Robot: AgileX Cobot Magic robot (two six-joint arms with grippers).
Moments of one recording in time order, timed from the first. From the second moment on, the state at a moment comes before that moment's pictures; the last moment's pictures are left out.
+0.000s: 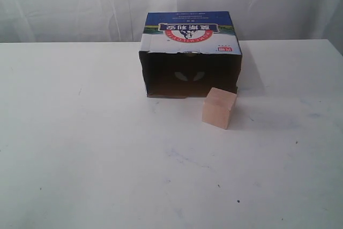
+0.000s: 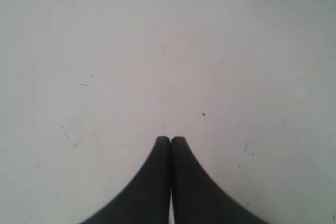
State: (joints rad) left arm -0.29 0.01 0.02 0.06 0.51 0.04; right arm 0.25 0.01 -0.01 -0.09 0.32 0.52
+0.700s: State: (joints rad) left arm -0.29 0.01 0.02 0.06 0.51 0.04; right arm 0.25 0.01 -0.01 -0.09 0.32 0.05
